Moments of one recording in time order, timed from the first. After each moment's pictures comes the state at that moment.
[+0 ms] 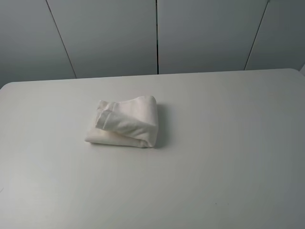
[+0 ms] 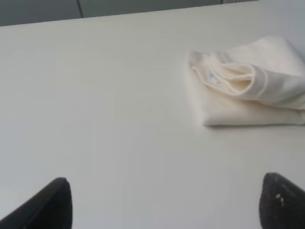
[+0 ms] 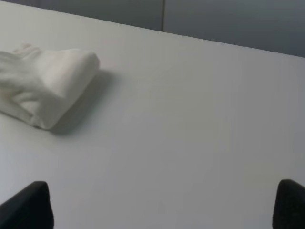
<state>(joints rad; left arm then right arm) -0.13 0.00 -0.51 0.00 1.09 -0.05 0.14 0.00 -0.51 0.17 1.10 -0.17</state>
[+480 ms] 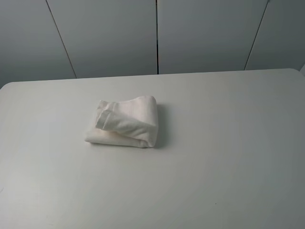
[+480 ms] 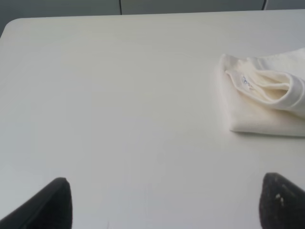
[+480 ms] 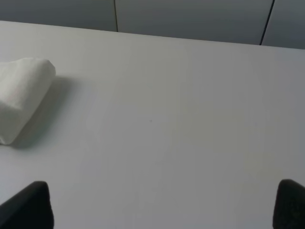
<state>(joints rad) -0.03 0.00 -0.51 0.00 1.09 -0.05 0.00 0.00 -0.51 0.17 1.10 -0.17</state>
